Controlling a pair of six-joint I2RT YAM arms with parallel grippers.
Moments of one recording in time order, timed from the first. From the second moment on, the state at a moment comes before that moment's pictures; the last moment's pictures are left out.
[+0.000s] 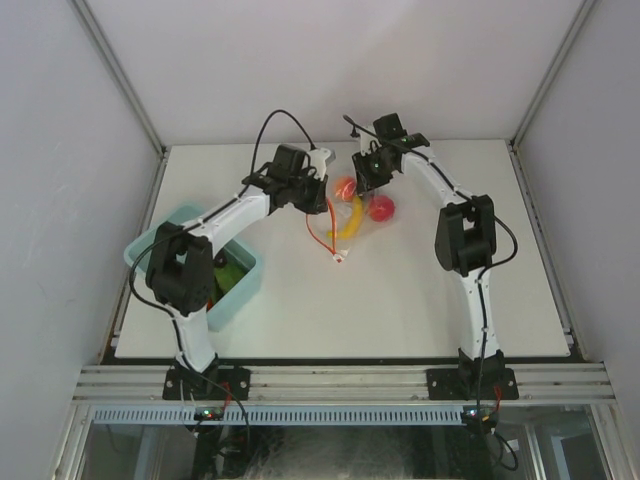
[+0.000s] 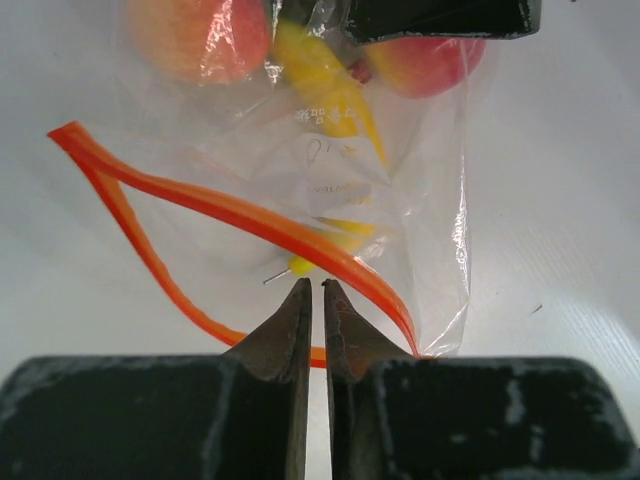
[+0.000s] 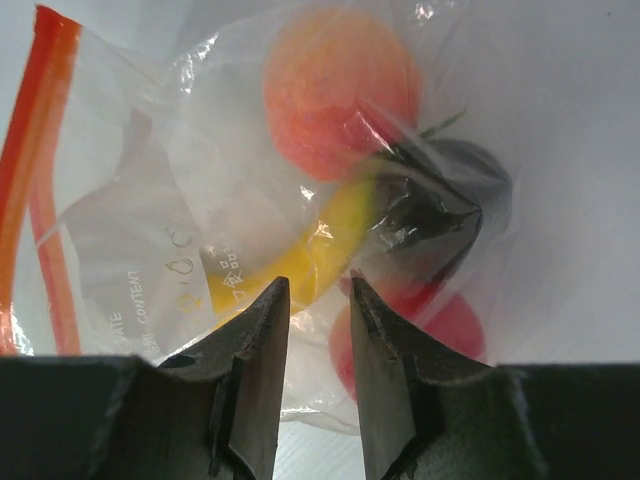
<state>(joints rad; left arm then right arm) -0.49 1.87 1.52 -0.41 0.29 -0.04 0.33 2.29 2.12 -0.83 -0.35 -0.09</state>
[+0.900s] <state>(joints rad) -0.49 2.06 1.52 -0.28 0.43 -0.08 0.30 2.42 2.25 -0.96 -0.37 -0.15</state>
